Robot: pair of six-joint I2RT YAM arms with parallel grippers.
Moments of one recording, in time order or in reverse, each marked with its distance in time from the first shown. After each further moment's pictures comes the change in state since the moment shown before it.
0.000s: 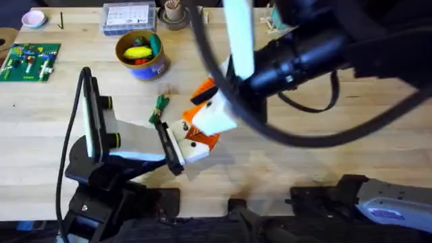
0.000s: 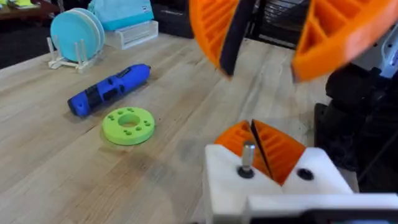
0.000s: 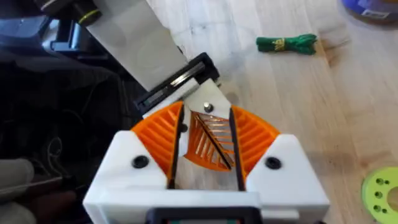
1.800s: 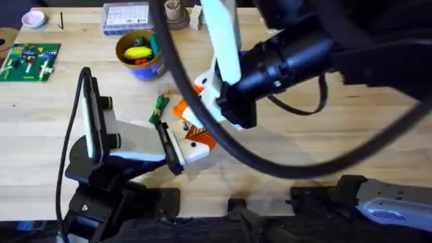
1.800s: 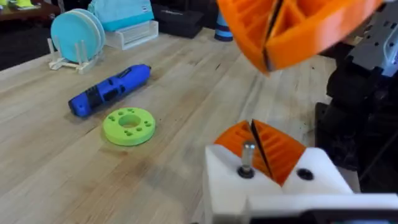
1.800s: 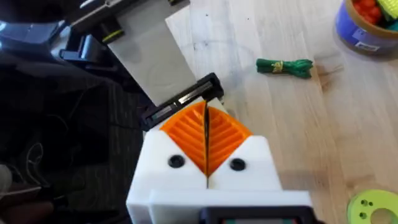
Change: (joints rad) left arm -0.001 0.000 0.000 0.001 0.000 0.007; right arm 0.057 0.017 0.015 0.053 0.027 -0.016
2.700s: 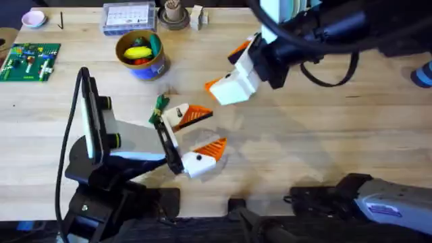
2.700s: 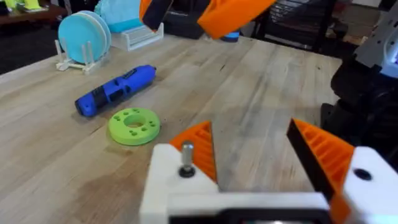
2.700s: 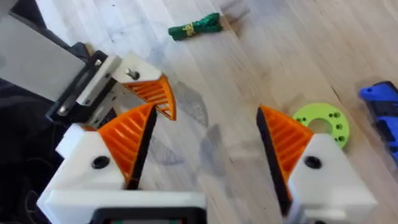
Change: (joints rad) left arm 0.000 0.000 0.000 0.003 -0.019 0.001; right arm -0.260 -0.009 0.006 -0.093 0.082 0.032
